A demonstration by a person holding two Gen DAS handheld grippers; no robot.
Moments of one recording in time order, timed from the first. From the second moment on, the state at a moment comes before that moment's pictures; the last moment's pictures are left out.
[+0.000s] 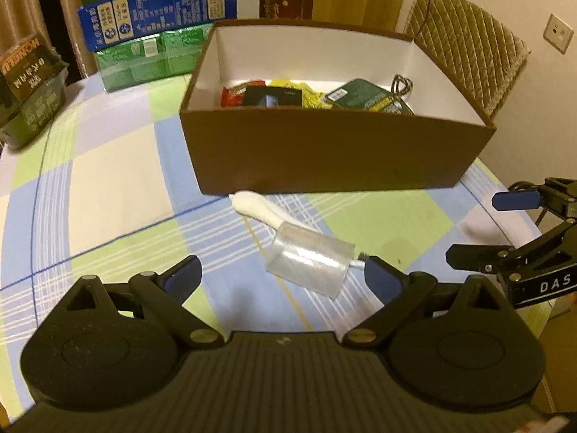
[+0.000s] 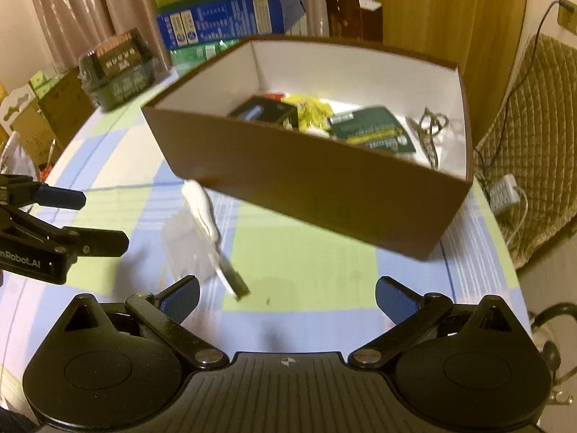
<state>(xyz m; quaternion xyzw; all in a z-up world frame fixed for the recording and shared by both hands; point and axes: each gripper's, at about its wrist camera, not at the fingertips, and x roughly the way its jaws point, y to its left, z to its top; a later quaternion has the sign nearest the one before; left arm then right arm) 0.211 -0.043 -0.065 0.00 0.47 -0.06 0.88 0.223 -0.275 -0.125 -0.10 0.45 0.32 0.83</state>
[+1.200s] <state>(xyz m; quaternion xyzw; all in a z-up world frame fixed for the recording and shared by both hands) 0.252 -0.068 -0.147 0.09 0.49 -0.16 0.85 0.243 -0.309 -0.182 -0.08 0.51 0.23 0.82</state>
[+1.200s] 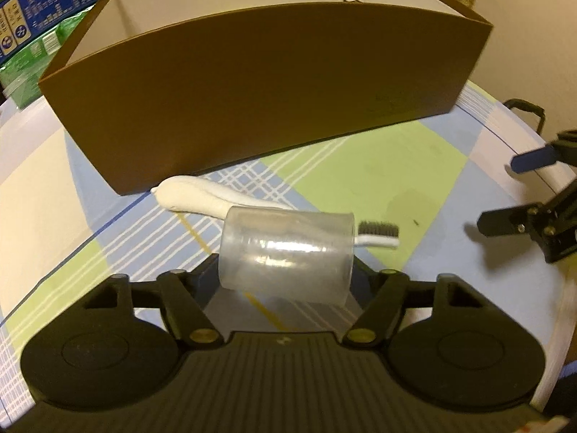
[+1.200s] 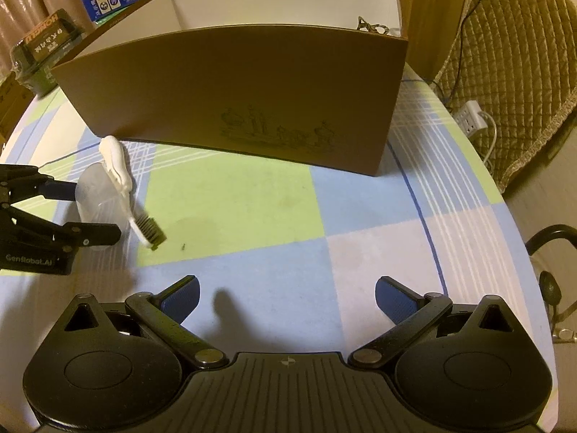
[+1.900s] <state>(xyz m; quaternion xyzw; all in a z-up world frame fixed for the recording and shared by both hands) 0.206 0.034 -0.130 0.03 0.50 0.00 0.87 0.244 -0.251 -0.182 -0.11 0.48 0.32 0.81</state>
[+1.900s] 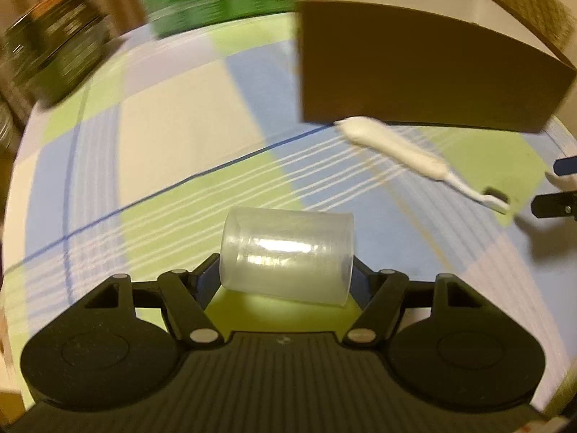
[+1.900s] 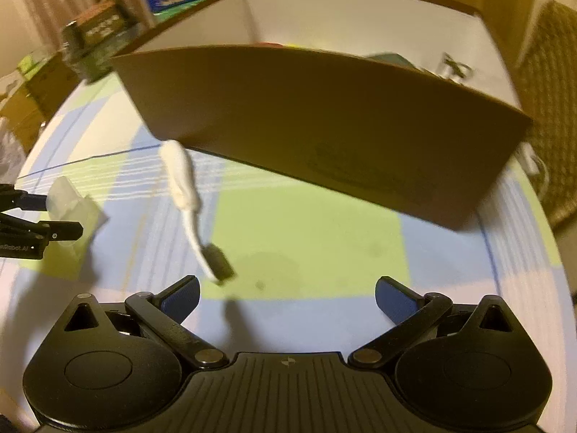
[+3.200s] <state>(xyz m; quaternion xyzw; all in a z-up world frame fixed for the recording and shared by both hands) 0.207 0.043 -0.116 0.00 0.50 0.02 0.87 0.226 -0.249 -0.201 -0.17 0.42 0.37 0.81</state>
